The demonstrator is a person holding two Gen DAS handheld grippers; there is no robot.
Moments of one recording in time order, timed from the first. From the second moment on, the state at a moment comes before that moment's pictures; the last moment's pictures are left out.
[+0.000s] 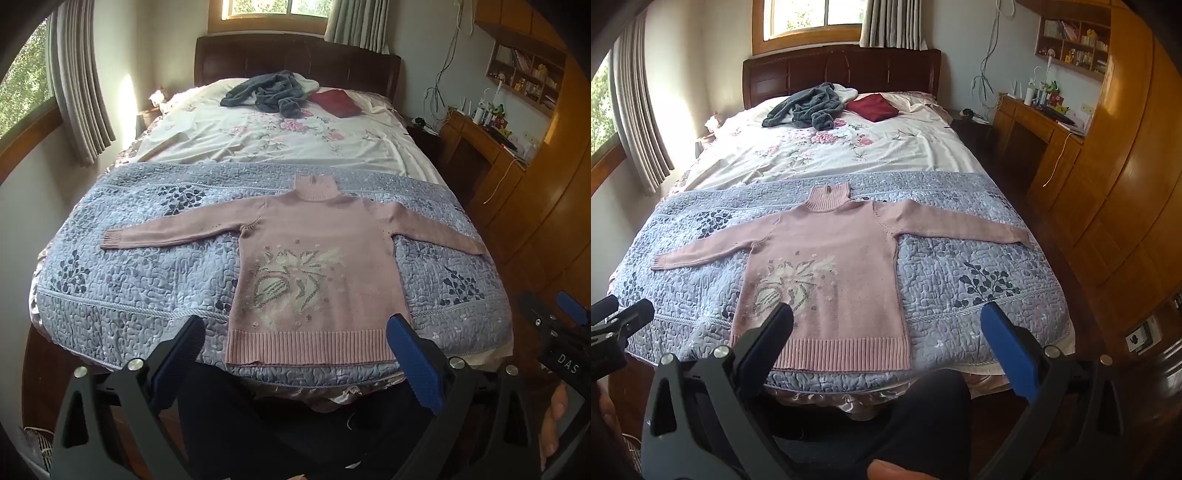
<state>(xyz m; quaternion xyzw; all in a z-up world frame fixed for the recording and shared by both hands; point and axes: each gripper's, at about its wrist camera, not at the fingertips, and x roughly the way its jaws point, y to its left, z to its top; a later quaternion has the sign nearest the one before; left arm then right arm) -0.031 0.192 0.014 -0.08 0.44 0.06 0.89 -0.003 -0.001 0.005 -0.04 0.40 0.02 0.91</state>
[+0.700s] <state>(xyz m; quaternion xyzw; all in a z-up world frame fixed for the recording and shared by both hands) -0.037 0.192 0.019 -0.07 0.44 0.07 0.89 -0.007 0.003 0.002 -0.04 0.40 0.02 0.92</state>
